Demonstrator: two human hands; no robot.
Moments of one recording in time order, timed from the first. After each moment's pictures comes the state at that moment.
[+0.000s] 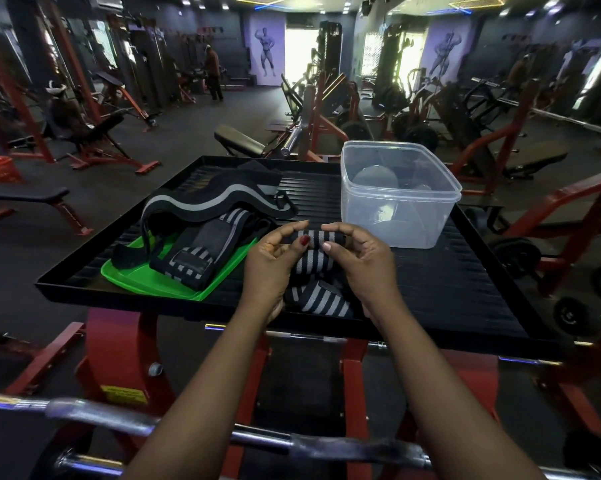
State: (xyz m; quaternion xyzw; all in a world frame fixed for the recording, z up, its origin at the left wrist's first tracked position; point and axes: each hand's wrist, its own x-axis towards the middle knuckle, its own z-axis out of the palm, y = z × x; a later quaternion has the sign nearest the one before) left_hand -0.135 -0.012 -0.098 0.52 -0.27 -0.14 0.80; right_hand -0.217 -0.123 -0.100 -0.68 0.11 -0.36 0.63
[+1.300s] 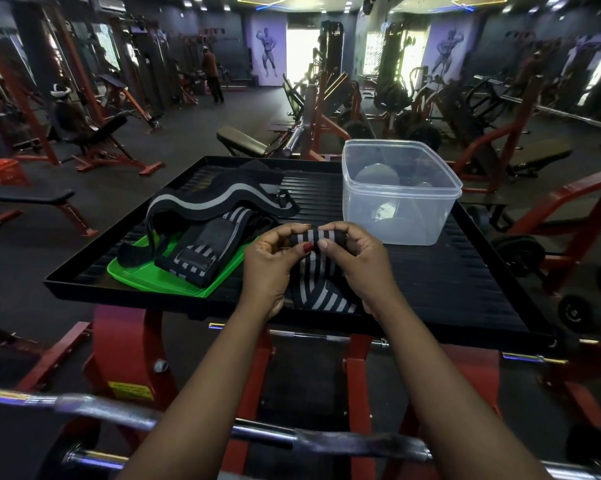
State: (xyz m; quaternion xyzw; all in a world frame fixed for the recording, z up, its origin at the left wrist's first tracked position) left_hand -0.136 -0.007 -0.097 0.54 -0.26 -0.12 0.79; right_hand -0.216 -0.122 -0.100 -0.69 0.09 -0.33 0.64
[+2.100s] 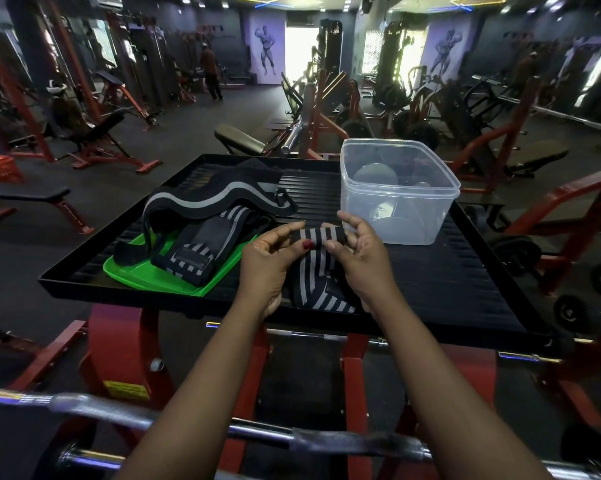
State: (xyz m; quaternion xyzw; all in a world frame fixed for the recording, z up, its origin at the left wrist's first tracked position) left_hand -0.135 -0.007 -0.096 0.53 -0.23 -0.17 0.80; right_hand -0.216 -0.124 -0.098 -0.68 0.12 -0.32 0.65
